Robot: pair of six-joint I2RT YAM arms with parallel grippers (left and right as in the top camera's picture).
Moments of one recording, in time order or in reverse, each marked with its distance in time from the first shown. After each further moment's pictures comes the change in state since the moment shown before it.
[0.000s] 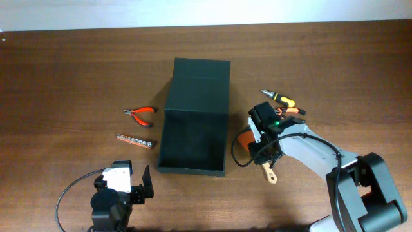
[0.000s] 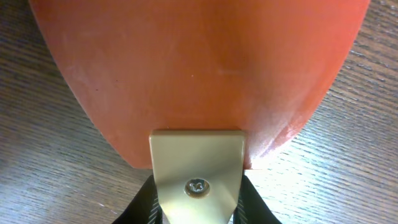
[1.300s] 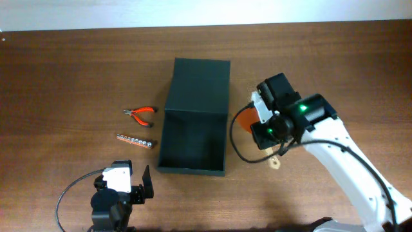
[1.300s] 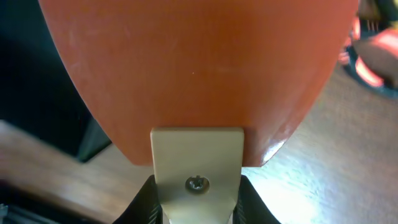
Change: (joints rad) left arm 0.000 0.000 0.000 0.000 0.000 0.000; right arm 0.050 -0.227 0.421 -0.465 -0.068 -0.005
